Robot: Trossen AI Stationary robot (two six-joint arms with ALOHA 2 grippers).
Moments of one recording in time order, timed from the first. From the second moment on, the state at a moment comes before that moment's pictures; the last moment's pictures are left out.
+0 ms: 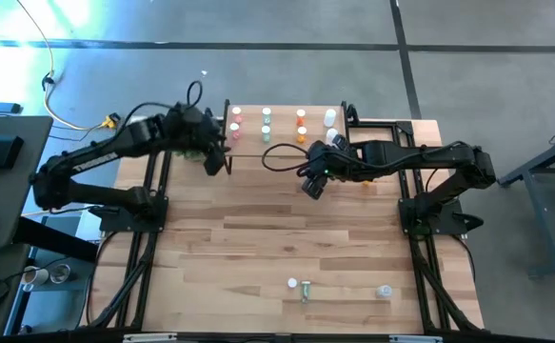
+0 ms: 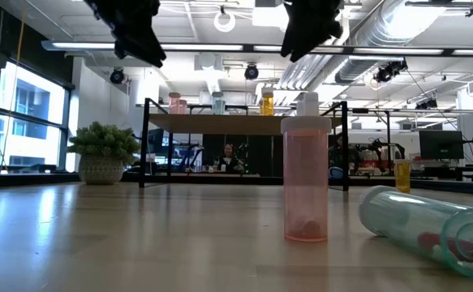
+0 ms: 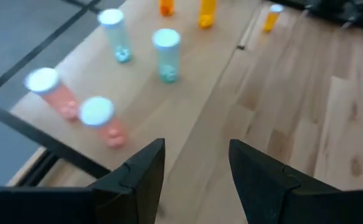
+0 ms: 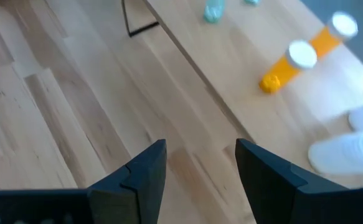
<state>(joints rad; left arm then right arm) 0.56 1.05 1.04 -0.68 0.00 -0.02 -0.01 1.52 1.47 -0.93 0.43 0.40</state>
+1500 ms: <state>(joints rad) 0.35 0.94 0.60 0.04 -0.01 0.05 0.46 1.52 1.16 -1.14 0.32 0.94</state>
